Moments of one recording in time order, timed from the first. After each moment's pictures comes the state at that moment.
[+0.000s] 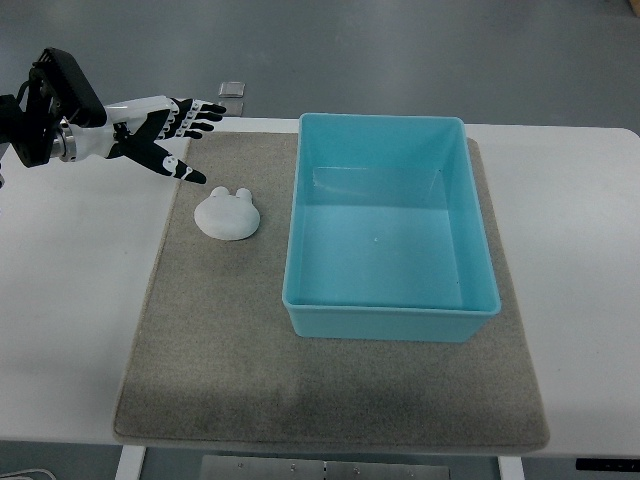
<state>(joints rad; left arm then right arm) -0.91 0.66 -0.60 -0.92 1.02 -0.55 -0.22 0.00 0.00 0.03 0.10 -0.11 0.20 0.00</state>
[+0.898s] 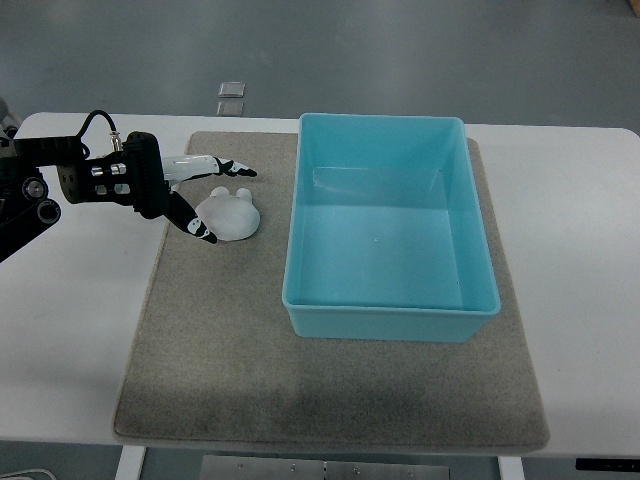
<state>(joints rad) -0.84 0.64 -0.58 -1.11 1.51 -0.39 -0.22 0.00 0.00 0.03 0.10 -0.11 0.20 0.00</state>
